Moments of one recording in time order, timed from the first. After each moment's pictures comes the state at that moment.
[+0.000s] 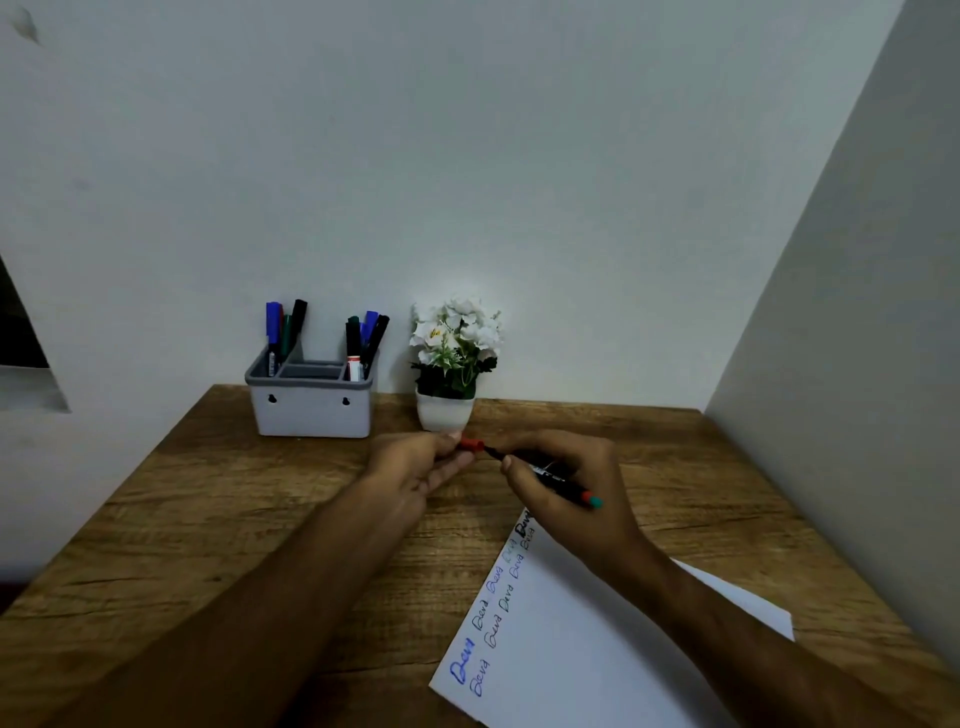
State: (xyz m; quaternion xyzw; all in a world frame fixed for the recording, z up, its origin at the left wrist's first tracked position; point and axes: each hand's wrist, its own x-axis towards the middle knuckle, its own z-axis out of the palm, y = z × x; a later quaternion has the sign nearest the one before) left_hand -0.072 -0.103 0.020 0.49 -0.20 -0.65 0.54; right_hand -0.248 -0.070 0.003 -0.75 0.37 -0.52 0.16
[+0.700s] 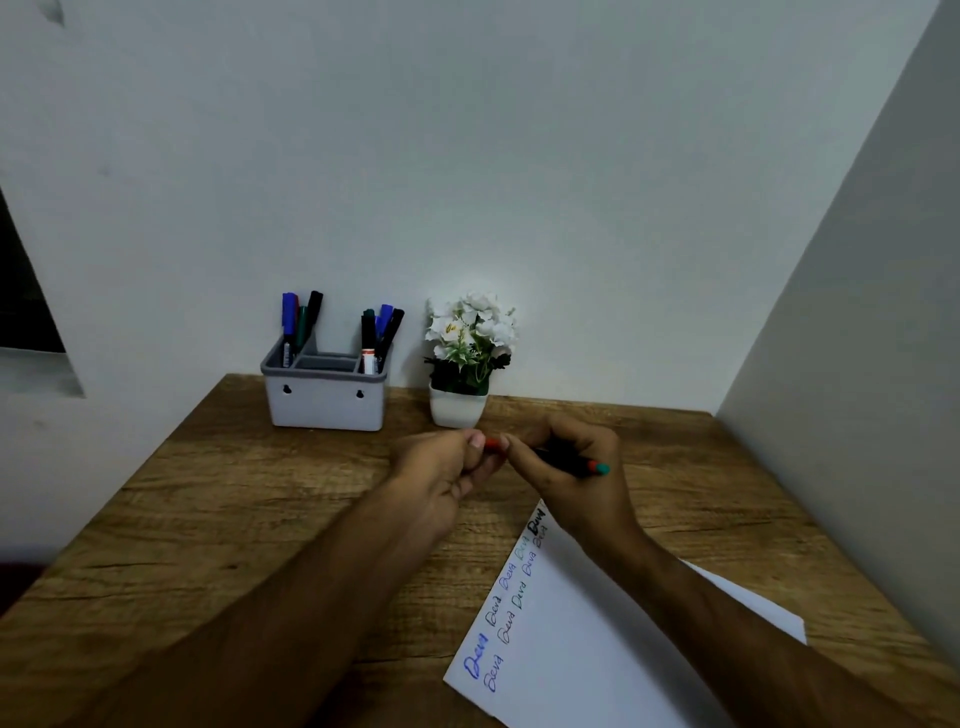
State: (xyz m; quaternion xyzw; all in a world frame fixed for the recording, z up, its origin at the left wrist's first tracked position) left_hand -0.082 -0.092 0.018 0.46 -0.19 -0.68 0.55; right_hand -0.232 -0.088 -0.004 -0.68 0.37 -0.58 0.26
